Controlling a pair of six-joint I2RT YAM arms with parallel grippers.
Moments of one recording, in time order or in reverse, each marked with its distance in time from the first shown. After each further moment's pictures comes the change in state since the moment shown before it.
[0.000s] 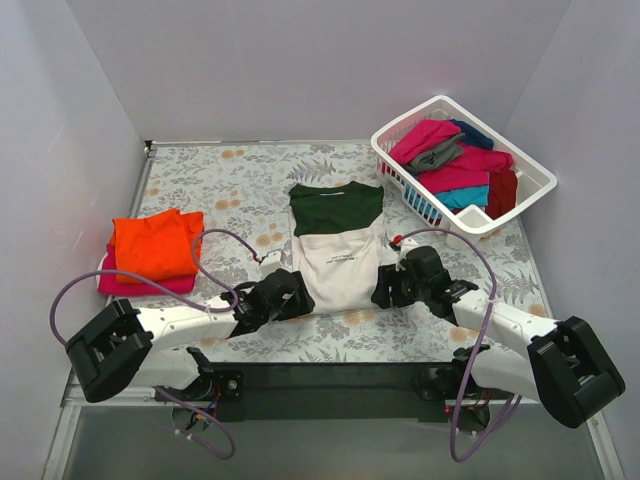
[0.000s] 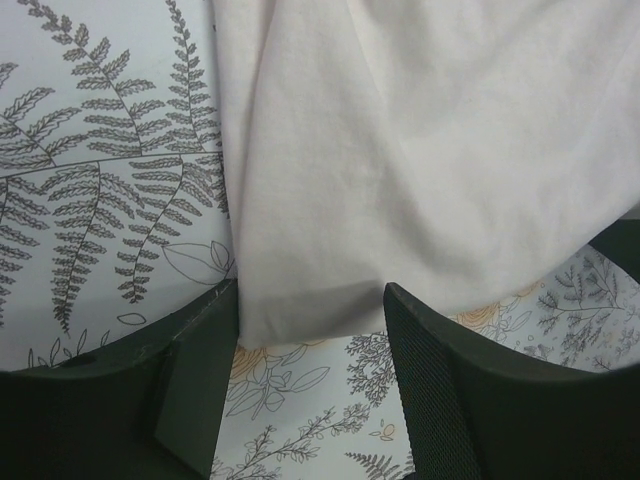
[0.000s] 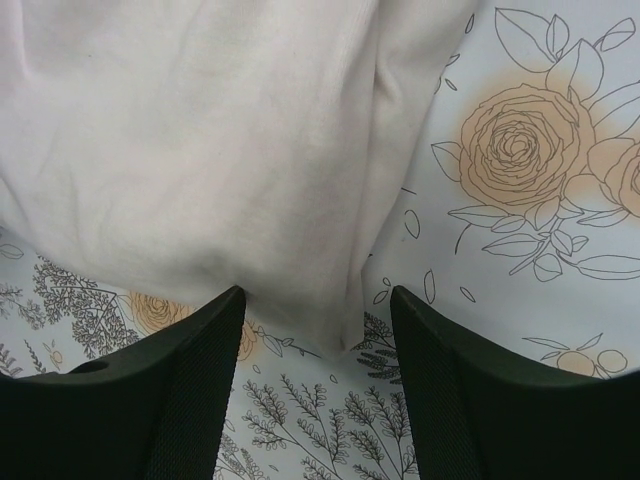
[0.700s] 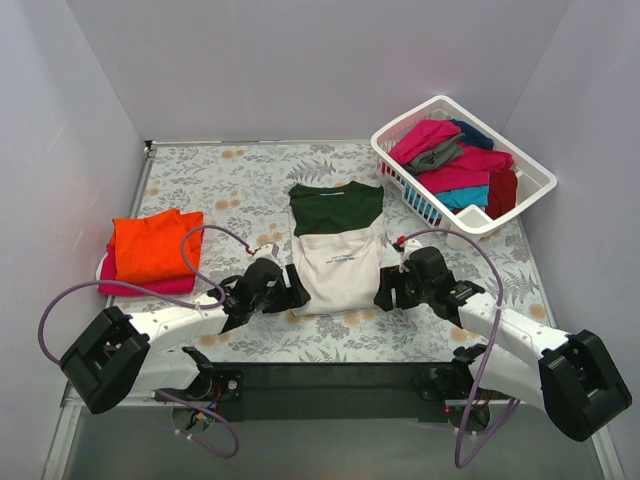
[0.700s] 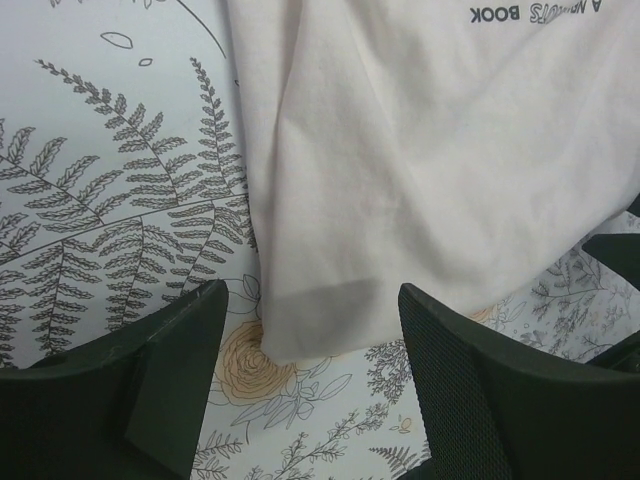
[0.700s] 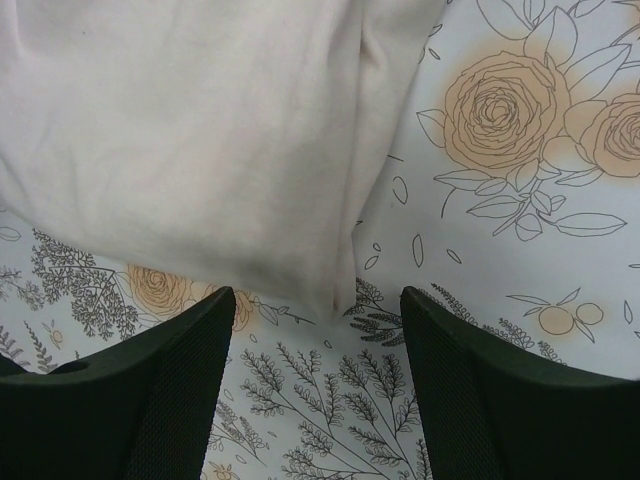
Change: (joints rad) left arm 0.176 -0.051 -0.042 0.062 0.193 0.152; right arm -0.004 -0.084 0.013 -0.110 0.017 -0.006
